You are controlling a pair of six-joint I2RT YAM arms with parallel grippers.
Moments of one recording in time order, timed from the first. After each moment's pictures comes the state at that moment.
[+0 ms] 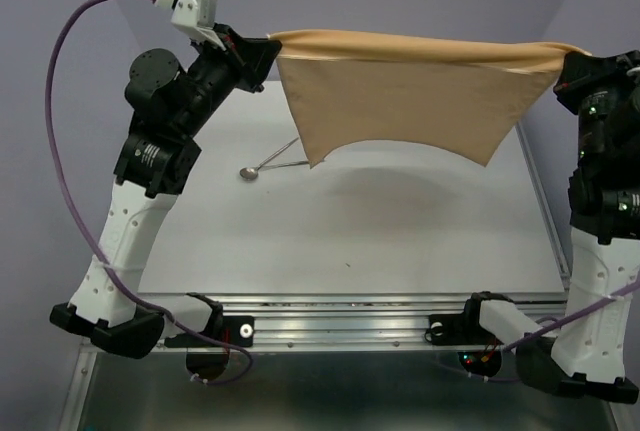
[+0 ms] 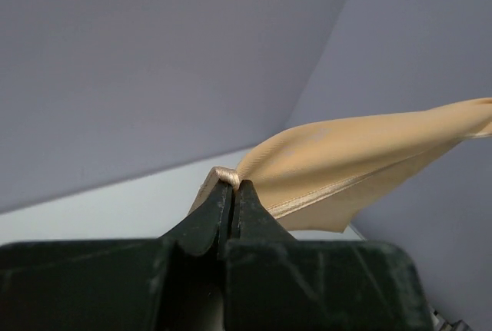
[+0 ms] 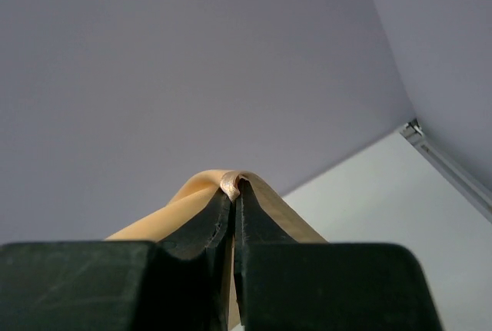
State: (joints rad) left arm -0.42 1.27 1.73 -0.29 0.17 -0.35; right arm -0.12 1.05 1.69 -0.51 0.20 0.57
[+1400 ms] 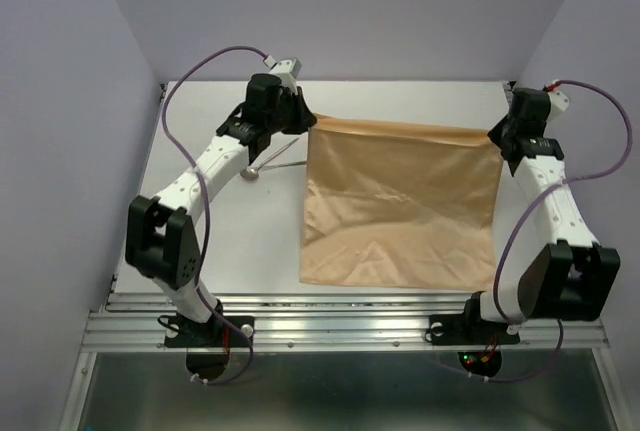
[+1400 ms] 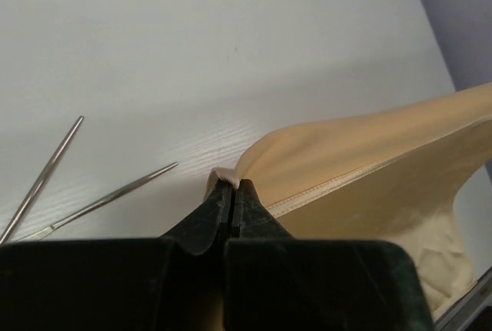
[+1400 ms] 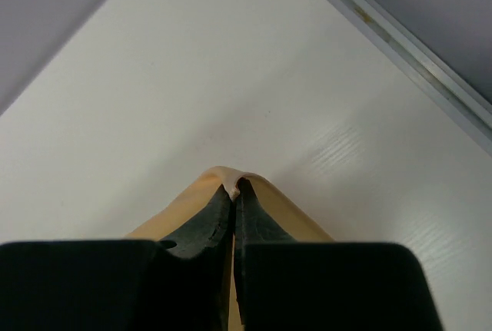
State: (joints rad) left arm -0.42 1.57 1.39 -0.20 0.19 -0.39; right arm -0.12 1.30 1.21 -0.44 0.35 0.55
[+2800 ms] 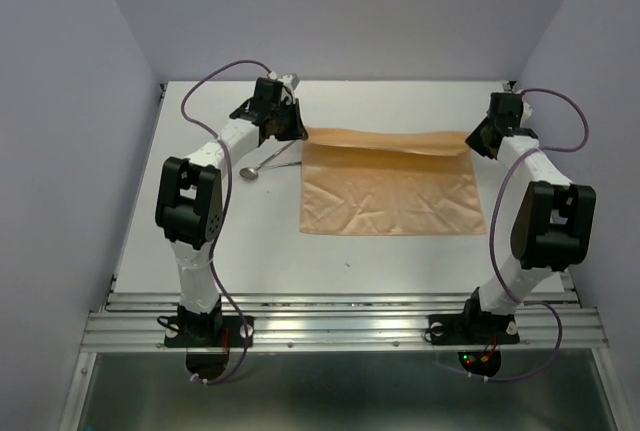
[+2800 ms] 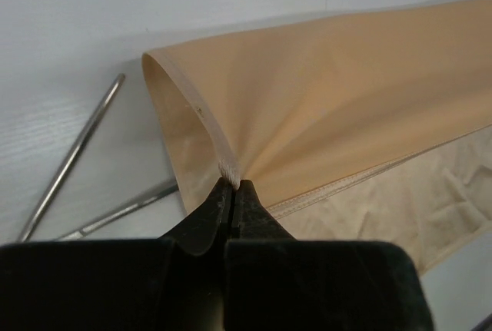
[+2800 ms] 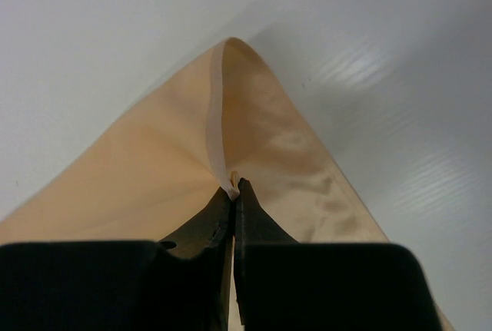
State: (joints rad) left arm -0.32 2.00 1.61 -0.33 0.26 -0.35; right arm -0.12 1.75 1.30 -0.33 0.18 0.57
